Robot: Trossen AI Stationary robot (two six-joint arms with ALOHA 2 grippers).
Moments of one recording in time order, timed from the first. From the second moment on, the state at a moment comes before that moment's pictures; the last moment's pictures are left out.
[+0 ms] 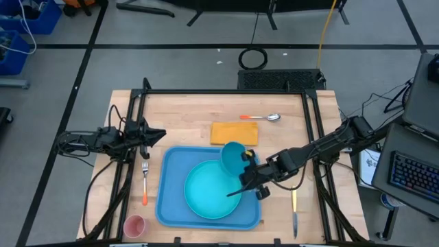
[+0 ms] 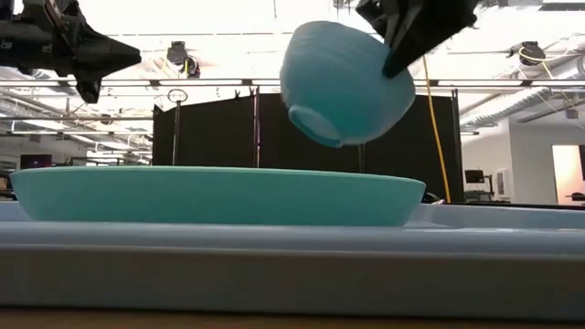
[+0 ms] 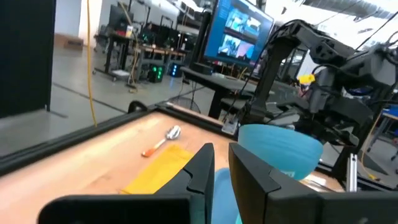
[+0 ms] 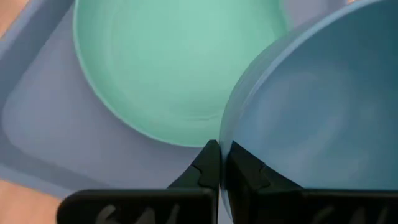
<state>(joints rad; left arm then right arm) -0.12 0.01 0.15 -0.06 -0.36 -0.28 0.40 1.60 1.25 -0.69 0.23 -0.11</state>
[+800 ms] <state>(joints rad) -0.12 0.01 0.15 -0.13 -0.26 -0.46 0.39 2.03 1.73 -0.97 0.03 -0.44</state>
